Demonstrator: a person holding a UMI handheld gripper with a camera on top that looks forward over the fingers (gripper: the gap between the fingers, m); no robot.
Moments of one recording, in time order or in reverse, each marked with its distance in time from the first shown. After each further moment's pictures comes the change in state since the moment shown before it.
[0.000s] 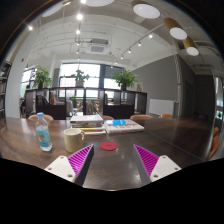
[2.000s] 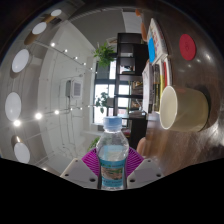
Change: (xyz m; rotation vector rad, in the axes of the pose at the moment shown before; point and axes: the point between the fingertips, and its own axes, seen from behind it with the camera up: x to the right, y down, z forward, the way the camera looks) arm -0.304 -0.114 0.121 -0.059 -0.639 1.499
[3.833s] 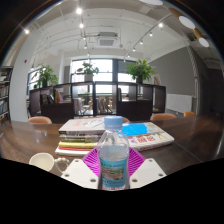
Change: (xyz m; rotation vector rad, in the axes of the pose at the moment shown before) arm 0.123 -0.283 -0.029 -0.101 0.531 -1.449
